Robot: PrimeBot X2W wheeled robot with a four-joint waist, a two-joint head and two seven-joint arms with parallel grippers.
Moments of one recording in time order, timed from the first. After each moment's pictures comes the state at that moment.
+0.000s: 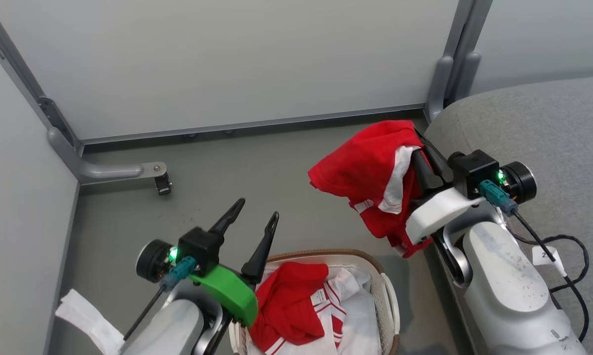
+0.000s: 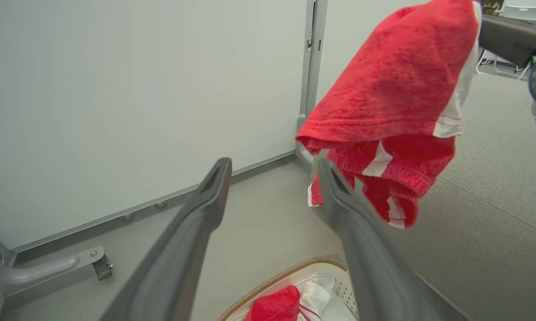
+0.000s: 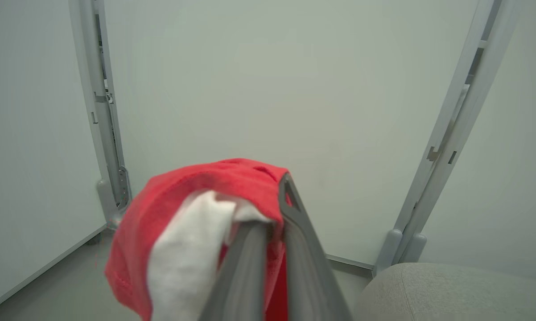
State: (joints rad) left arm -0.40 0.23 -0.70 0.42 -0.51 -0.07 -0.26; right arm -0.51 -0.05 0.21 0.45 0.08 0.13 -0.26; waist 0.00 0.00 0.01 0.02
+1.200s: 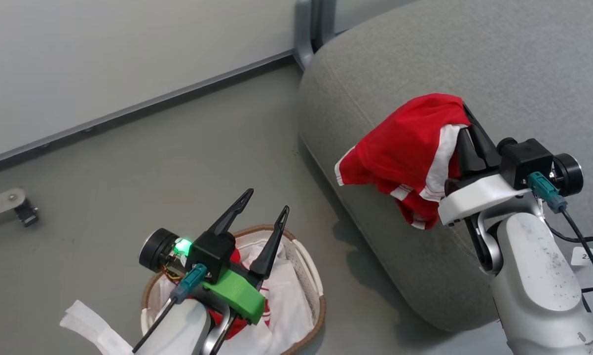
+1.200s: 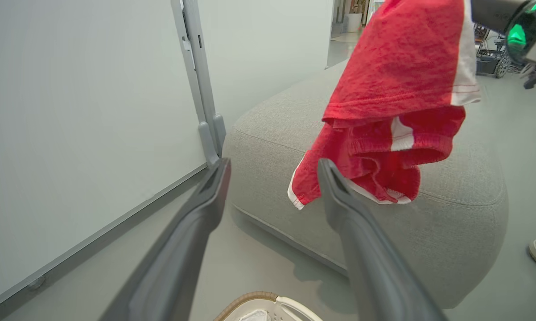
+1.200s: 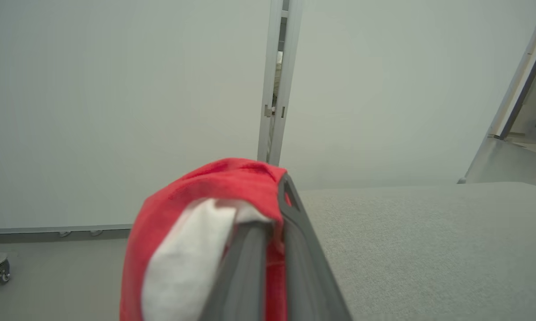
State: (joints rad) left arm -0.32 0.17 -0.57 0.32 -0.25 -0.13 -0.26; right arm -0.48 -0.05 0.05 0.33 0.04 0.13 -0.26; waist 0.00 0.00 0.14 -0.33
